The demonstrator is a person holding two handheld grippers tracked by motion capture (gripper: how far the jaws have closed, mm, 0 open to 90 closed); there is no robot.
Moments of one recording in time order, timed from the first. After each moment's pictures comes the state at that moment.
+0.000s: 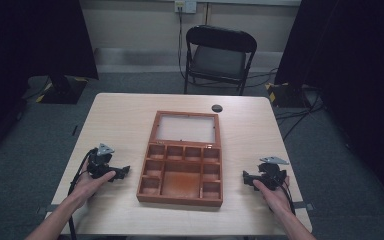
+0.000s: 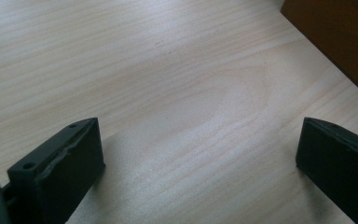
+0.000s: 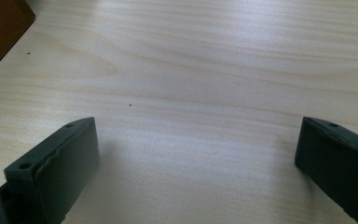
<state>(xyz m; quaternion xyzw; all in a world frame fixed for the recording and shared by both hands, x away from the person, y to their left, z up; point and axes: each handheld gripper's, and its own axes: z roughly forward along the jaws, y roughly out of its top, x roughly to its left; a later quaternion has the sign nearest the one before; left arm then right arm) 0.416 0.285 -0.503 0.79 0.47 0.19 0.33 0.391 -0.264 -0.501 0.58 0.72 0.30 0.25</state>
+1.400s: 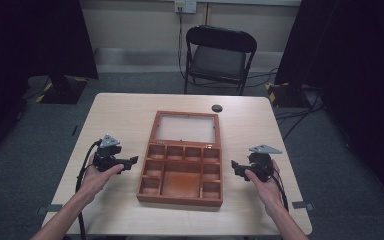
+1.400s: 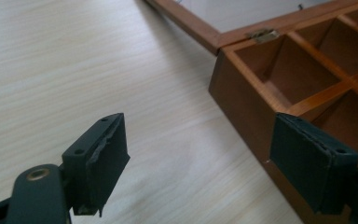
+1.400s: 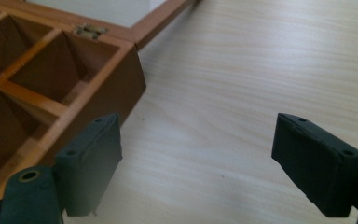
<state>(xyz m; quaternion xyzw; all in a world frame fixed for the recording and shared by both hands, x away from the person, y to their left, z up) 0.414 0.255 -0.455 0.78 0.45 0.18 0.39 0.400 -0.223 -0.452 0.51 0.74 0.36 0.23</state>
